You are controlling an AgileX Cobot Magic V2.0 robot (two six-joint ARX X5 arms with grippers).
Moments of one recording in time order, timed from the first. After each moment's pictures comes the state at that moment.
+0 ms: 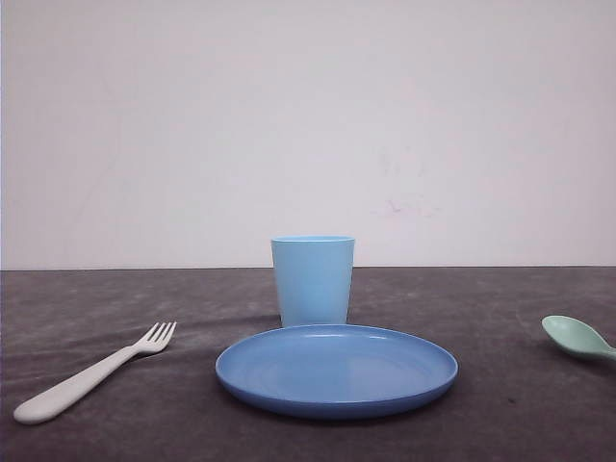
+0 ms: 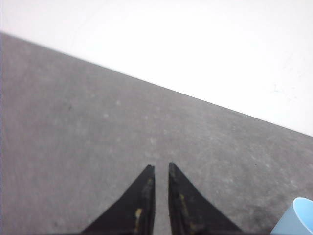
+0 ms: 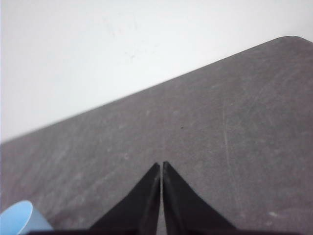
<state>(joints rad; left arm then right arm) -0.09 0.31 0.44 -0.28 -0.03 -0.31 -0.01 0.32 0.41 -0.26 -0.11 0.39</state>
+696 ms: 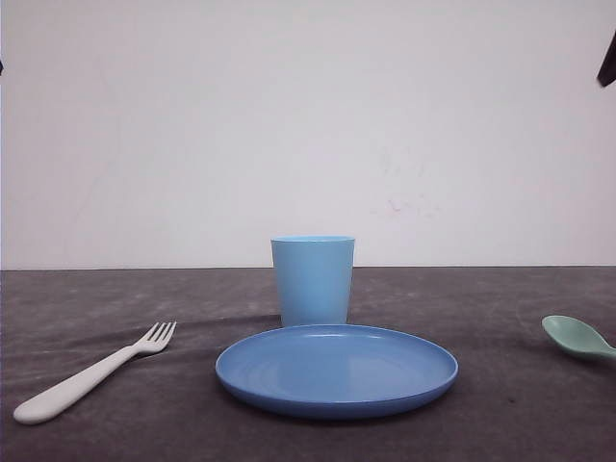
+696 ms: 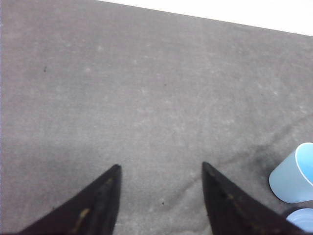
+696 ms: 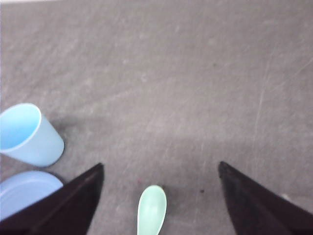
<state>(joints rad) -0.14 0.77 0.81 -0.52 0.03 -0.20 0.13 0.74 0.72 -0.53 -0.16 0.15</state>
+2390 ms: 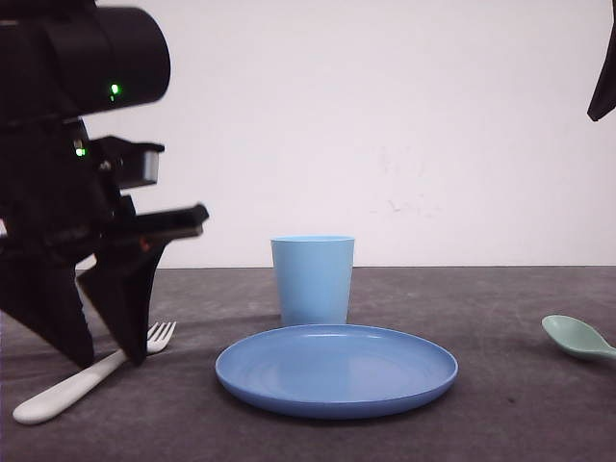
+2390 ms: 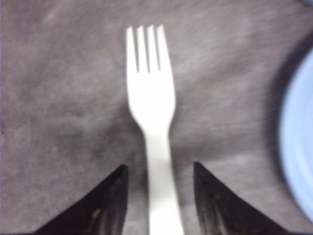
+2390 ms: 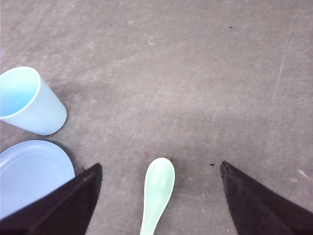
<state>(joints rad) -0.62 1.49 0.81 -0.48 -0.07 -0.42 0.17 0.78 0.72 -0.58 -0.16 0.15</state>
